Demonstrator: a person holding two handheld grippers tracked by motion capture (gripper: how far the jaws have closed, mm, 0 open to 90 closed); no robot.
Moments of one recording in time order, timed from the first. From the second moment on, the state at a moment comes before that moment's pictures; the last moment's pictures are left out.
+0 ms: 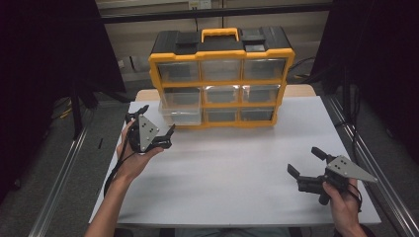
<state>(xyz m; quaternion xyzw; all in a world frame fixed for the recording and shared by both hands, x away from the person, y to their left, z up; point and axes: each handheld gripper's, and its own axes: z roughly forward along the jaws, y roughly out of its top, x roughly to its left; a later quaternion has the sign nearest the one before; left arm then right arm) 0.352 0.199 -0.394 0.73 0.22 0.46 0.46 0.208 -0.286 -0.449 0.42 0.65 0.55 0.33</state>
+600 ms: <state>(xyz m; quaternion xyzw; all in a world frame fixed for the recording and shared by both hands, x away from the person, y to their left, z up) 0.342 0.221 -0.415 0.70 0.38 0.32 0.52 0.211 -0.285 -0.450 0.42 0.65 0.55 0.33</state>
